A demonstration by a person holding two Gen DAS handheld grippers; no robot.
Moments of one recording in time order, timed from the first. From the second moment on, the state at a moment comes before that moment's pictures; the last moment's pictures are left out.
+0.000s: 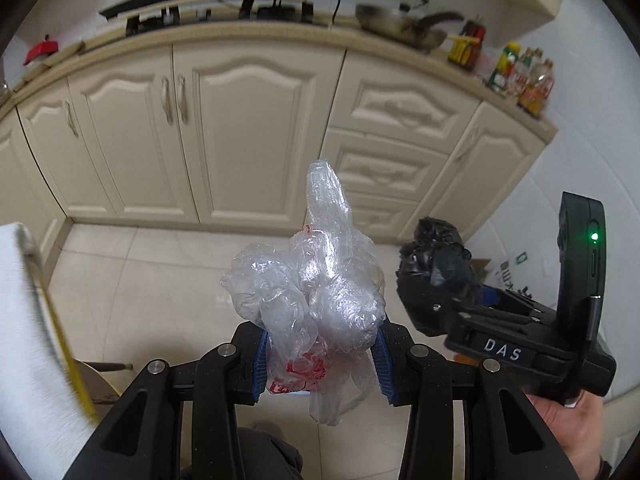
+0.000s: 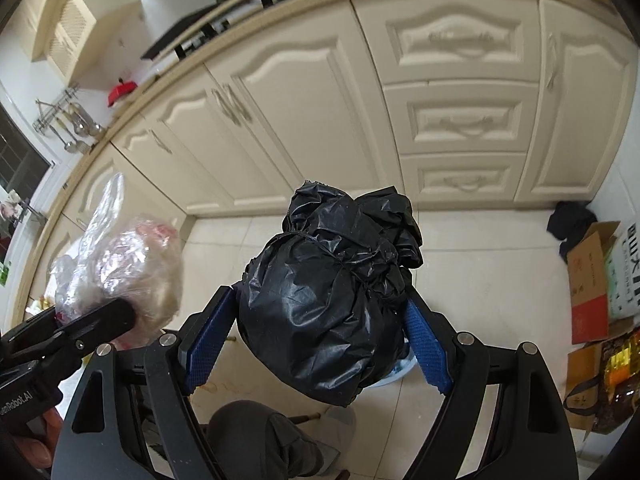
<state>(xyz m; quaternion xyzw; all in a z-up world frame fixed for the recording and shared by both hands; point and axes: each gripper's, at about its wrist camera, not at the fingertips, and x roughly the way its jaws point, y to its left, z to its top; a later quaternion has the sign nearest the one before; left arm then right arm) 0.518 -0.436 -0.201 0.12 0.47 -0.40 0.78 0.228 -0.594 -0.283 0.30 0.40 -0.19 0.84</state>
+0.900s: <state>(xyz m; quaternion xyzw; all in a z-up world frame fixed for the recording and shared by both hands) 0.581 -0.455 -0.186 0.10 0.44 -0.32 0.83 0.243 -0.600 -0.310 0.33 0.42 -0.22 0.82</state>
